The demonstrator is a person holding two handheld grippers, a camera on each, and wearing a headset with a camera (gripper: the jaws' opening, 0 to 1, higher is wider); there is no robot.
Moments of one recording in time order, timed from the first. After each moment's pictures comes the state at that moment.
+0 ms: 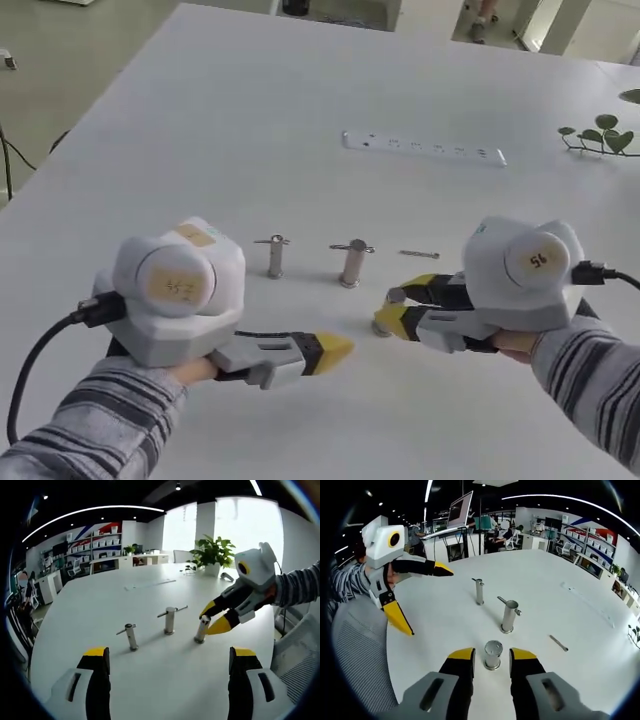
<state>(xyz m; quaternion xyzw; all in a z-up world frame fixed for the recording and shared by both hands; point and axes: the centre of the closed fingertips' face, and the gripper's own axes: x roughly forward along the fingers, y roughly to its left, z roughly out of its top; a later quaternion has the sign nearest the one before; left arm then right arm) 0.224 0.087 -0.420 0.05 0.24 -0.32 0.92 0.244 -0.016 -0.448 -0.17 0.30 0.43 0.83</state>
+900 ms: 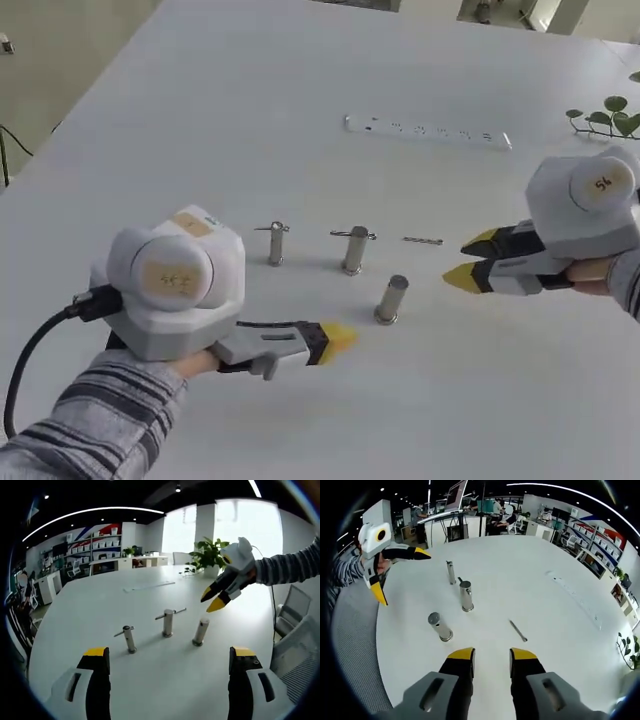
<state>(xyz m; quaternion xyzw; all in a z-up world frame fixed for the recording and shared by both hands) 0.225 0.084 -0.418 0.04 0.23 -0.32 0.92 0.291 -0.084 -0.441 -0.25 0.35 0.43 0.80</state>
